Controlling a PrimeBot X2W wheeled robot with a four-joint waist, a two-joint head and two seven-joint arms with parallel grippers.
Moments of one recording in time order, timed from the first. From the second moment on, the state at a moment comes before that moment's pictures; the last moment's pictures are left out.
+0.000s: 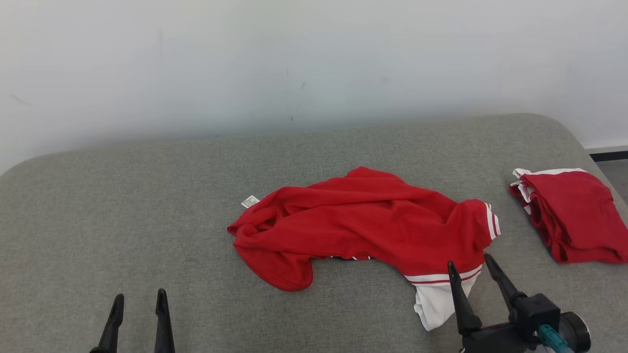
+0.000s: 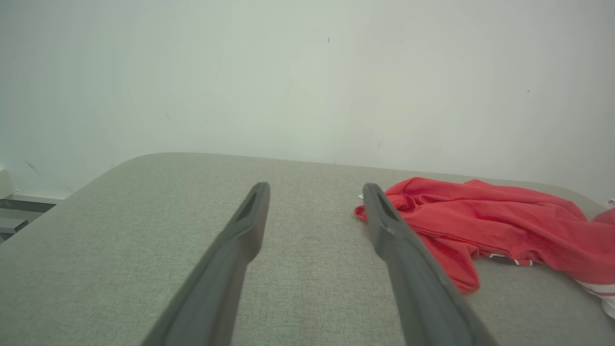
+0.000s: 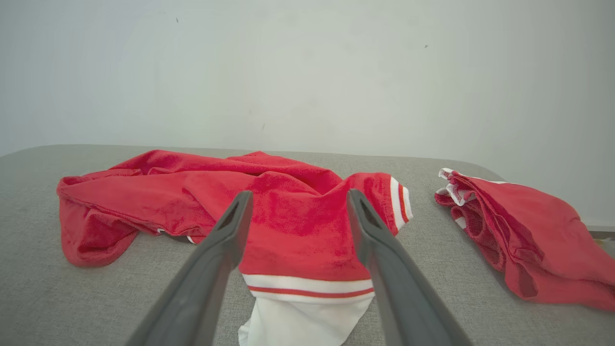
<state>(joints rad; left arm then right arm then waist) 0.11 0.05 0.05 0.03 -0.16 -0.02 -0.26 -0.10 -0.09 0.08 0.33 0.06 0.13 -0.25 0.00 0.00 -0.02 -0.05</state>
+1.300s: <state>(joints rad) -0.34 0.09 0.04 0.58 -0.29 -0.11 -0.14 -0.07 -0.07 0.17 0.25 0.12 0.13 -0.22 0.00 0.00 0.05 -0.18</state>
